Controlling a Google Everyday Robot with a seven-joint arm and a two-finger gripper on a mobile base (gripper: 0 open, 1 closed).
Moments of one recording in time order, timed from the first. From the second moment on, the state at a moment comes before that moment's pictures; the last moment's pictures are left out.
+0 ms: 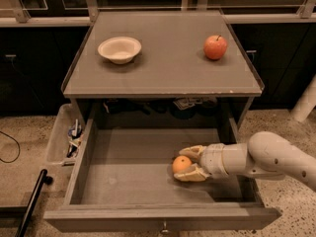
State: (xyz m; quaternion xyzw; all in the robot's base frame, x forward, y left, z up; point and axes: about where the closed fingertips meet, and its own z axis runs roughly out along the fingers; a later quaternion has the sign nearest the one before) arm 0.492 -0.103 0.628 -0.53 0.71 0.23 0.39
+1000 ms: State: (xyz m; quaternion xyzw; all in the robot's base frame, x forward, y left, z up) arm 0.491 -0.129 0.702 -0.57 0.67 0.21 0.43
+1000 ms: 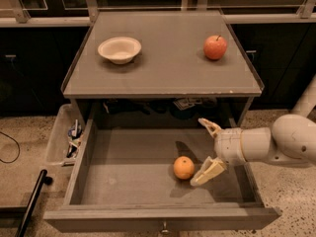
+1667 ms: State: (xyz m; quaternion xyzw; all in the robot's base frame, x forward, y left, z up) arm 0.515 -0.191 0.787 -0.60 0.66 0.12 0.44
